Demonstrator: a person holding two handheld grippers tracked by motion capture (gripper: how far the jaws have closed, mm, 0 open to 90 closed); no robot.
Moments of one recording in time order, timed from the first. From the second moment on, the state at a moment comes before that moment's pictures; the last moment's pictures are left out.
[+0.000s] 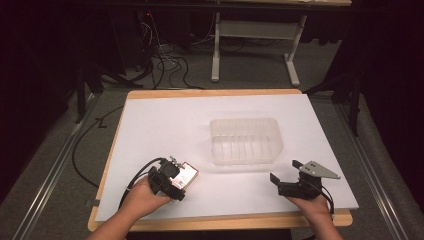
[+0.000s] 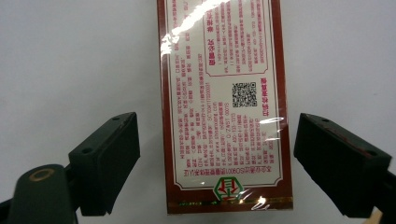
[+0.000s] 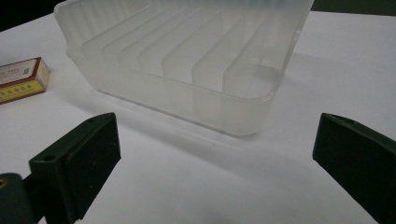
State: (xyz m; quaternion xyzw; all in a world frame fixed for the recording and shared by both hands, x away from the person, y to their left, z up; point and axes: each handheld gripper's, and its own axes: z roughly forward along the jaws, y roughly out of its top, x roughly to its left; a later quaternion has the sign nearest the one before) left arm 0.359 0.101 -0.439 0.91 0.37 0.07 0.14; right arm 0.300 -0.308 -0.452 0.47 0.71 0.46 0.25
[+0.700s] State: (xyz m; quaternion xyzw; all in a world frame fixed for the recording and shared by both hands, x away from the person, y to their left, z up) left arm 0.372 0.087 -0.444 0.93 0.35 0.04 0.06; right arm 0.300 -0.308 -0.452 0.47 0.71 0.46 0.25
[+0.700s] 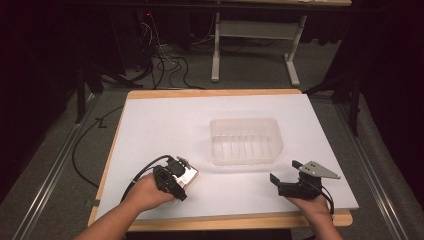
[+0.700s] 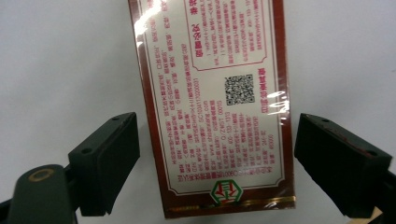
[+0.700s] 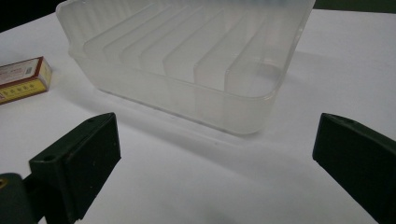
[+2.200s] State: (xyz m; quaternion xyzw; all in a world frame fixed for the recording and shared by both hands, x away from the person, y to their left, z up) left arm 0.386 0.076 -0.444 0.94 0.34 0.02 0.02; right arm 0.297 -0.312 -0.448 0.48 0.70 0.46 0.26
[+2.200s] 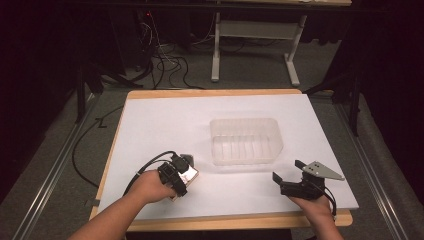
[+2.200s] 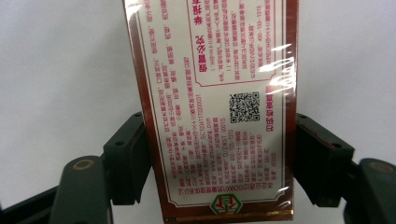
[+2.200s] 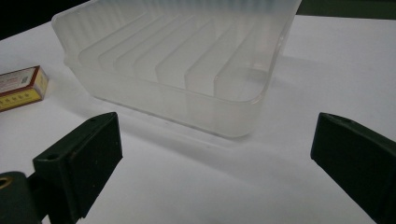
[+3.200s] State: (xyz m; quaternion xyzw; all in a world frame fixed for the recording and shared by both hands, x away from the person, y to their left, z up) left arm 0.368 0.102 -0.425 0.91 0.37 0.06 0.16; right arm 0.296 -0.312 -0.447 0.47 0.70 0.46 0.27
